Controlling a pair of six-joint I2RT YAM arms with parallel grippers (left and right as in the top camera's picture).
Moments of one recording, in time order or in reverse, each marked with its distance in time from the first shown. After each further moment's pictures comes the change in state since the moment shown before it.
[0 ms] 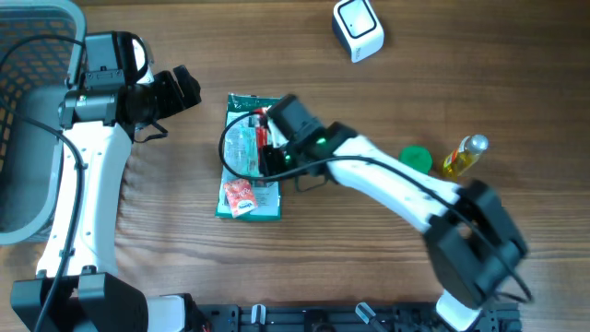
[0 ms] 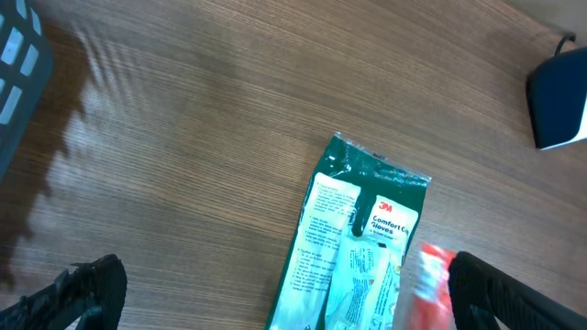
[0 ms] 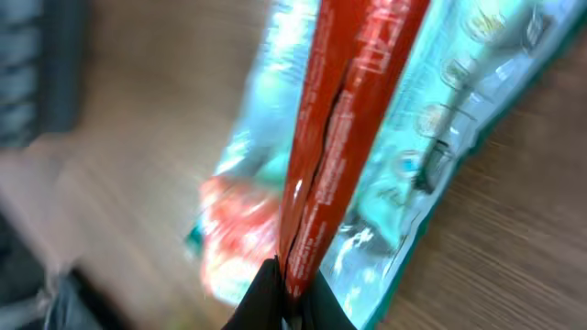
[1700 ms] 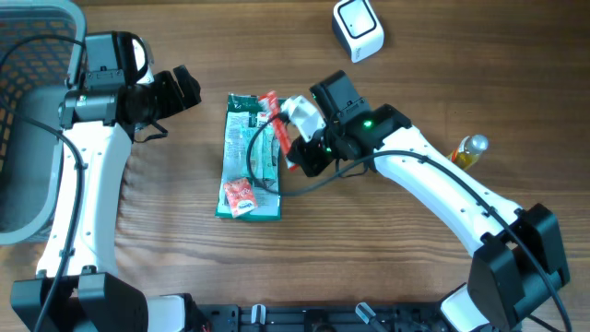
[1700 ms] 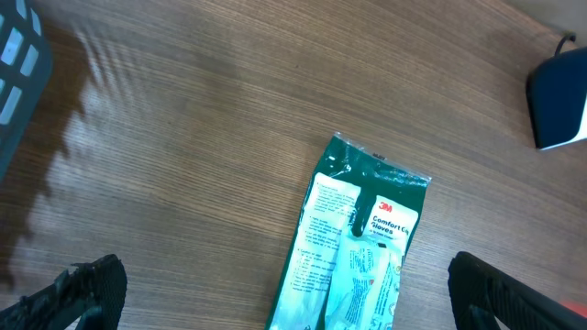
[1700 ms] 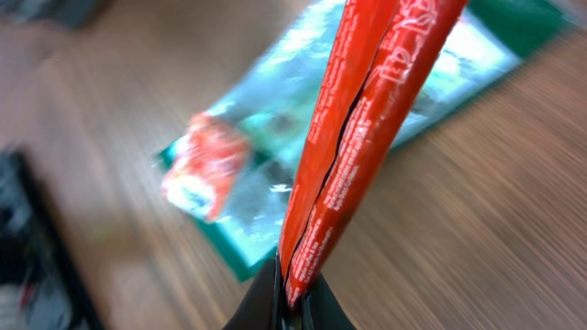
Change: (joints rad) left arm 0.000 0.000 0.000 0.000 0.000 0.000; right arm -0.135 -0.135 -0.003 -0.166 -0.014 -0.481
